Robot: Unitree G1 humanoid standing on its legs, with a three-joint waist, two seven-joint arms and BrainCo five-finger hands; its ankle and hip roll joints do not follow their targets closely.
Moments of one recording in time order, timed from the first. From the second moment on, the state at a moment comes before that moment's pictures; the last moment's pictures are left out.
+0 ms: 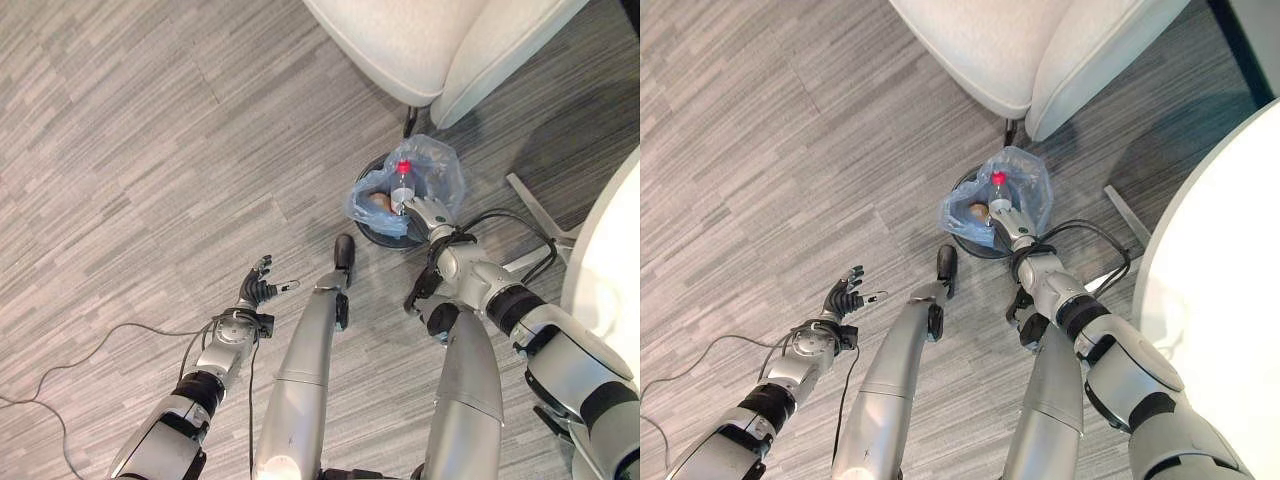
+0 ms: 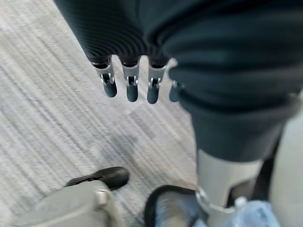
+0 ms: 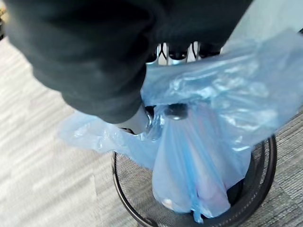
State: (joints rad) left arm -0.38 0.38 -0.35 0.74 -0.36 -0.14 0.19; right arm -0.83 -0.47 0.69 0.69 -0.42 0.05 -0.27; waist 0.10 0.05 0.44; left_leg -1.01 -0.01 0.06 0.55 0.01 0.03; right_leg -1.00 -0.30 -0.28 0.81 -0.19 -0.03
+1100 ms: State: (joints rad) left arm 0.06 0.35 -0.19 0.57 -0.21 -0.07 0.11; right arm -0.16 -0.40 0.34 0.07 0.02 -0.07 -0.08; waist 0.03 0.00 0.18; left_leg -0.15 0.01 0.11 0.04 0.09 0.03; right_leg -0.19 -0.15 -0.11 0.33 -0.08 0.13
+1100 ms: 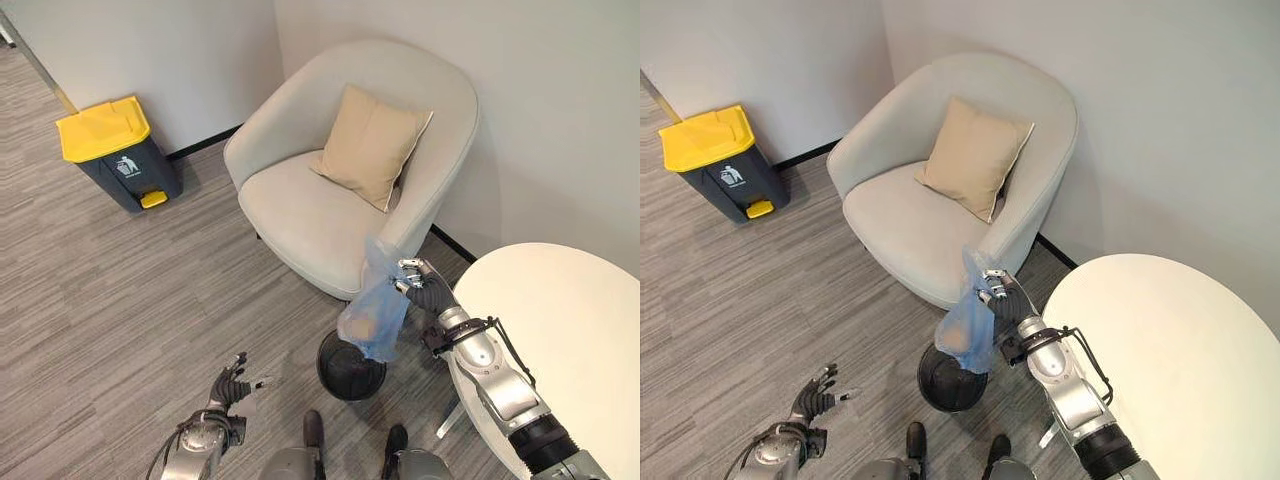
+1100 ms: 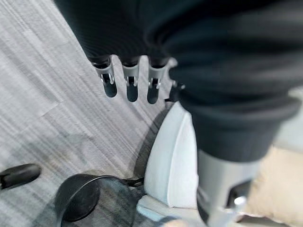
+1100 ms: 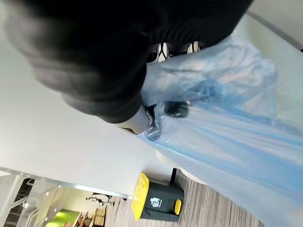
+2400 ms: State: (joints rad) left arm -0.10 0.43 -0.40 0.12 -0.12 -0.10 -0.04; right arm -0.23 -0.46 0.39 -0.03 0.14 -0.09 0.01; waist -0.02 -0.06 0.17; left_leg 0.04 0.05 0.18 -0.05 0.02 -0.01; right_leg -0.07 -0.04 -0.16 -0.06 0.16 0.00
